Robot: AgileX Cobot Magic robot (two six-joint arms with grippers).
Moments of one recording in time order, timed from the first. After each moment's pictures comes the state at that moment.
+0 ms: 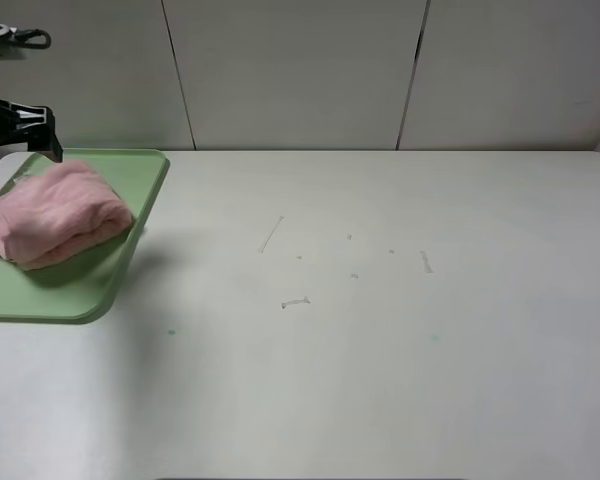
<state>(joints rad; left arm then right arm) 0.07 1.62 -1.07 0.19 0.46 -0.17 0.01 -0.01 -0.49 -0.02 1.03 0.02</state>
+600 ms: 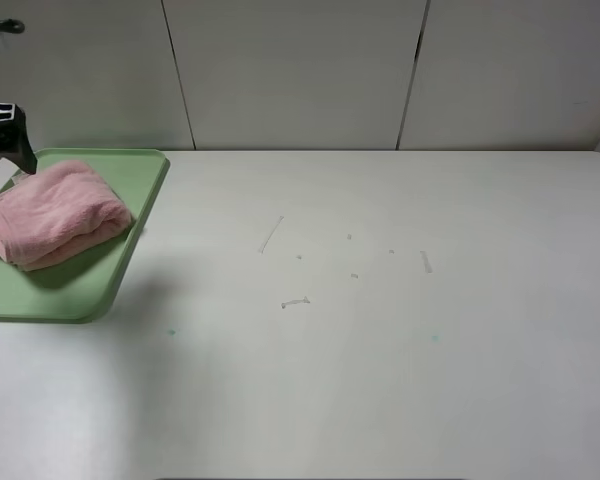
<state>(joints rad) 0.07 1.48 -1.07 0.16 0.74 -0.14 0.01 -0.01 -0.49 -0.02 1.03 0.02</state>
